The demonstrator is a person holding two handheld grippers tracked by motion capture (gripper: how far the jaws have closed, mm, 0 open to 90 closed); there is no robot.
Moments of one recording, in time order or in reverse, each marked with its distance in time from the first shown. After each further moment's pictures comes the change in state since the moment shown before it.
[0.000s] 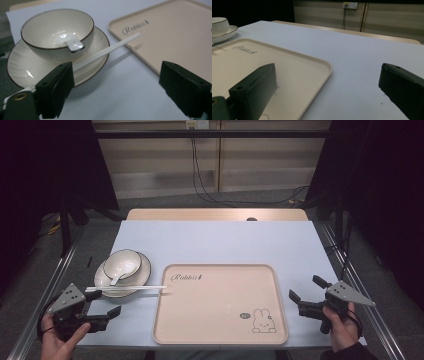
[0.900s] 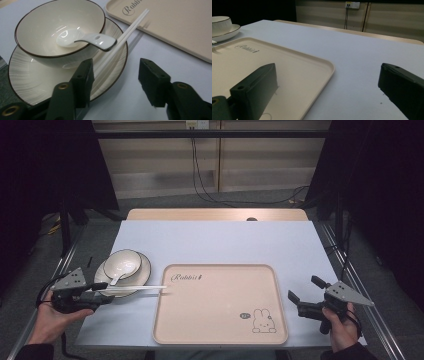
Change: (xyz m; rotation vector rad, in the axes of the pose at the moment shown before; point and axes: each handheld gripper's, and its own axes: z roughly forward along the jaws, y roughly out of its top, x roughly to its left) left arm 0.067 0.009 0.025 0.121 -0.172 0.225; right arm 0.002 0.000 0.001 0.002 0.012 -0.007
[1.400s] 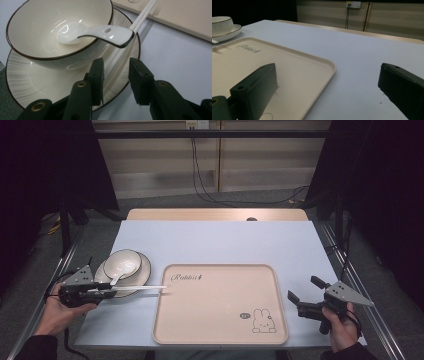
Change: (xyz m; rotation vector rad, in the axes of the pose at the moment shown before) left arm 0.010 0.000 0.020 0.053 -0.005 0.061; right arm 0.000 0.000 0.000 0.002 0.007 0.005
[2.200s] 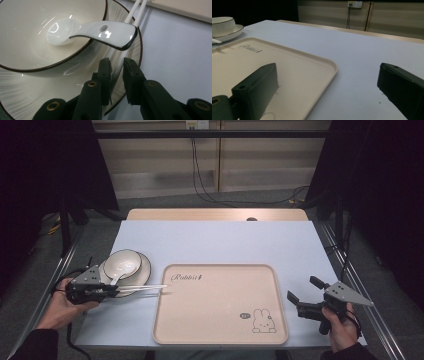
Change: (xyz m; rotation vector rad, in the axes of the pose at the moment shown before) left arm 0.007 0.007 0.013 0.084 -0.056 0.104; right arm 0.001 0.000 0.000 0.001 0.013 0.003
